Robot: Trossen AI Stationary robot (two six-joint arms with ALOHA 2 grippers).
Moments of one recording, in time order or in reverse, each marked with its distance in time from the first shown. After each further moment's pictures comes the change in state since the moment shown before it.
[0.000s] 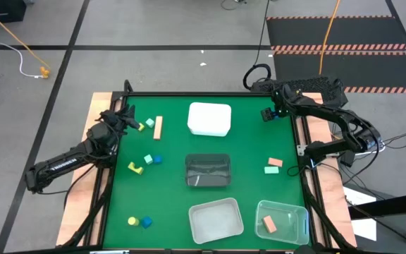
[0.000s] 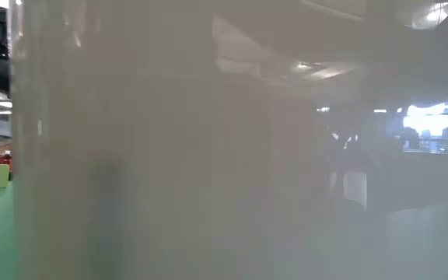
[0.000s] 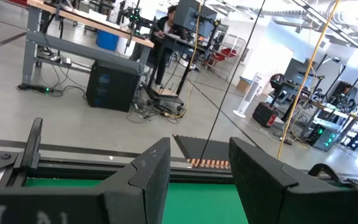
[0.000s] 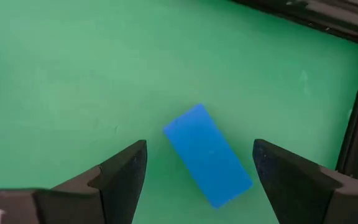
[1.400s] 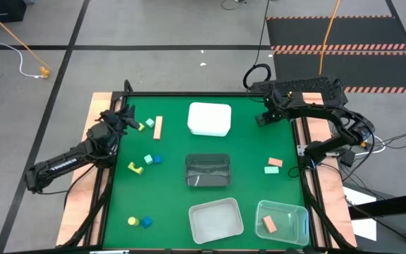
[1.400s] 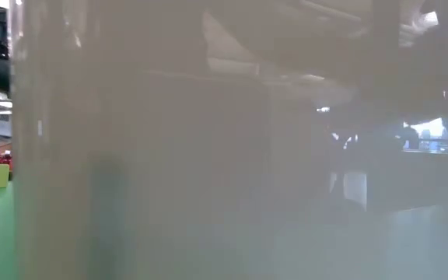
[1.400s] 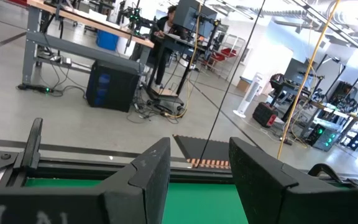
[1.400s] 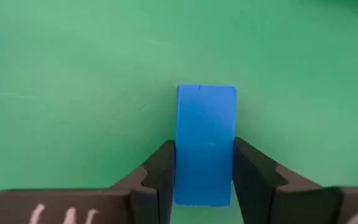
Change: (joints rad) left arm 0.000 0.000 0.000 0.000 0.000 0.000; right arm 0.118 0.101 0.002 0.015 0.037 0.080
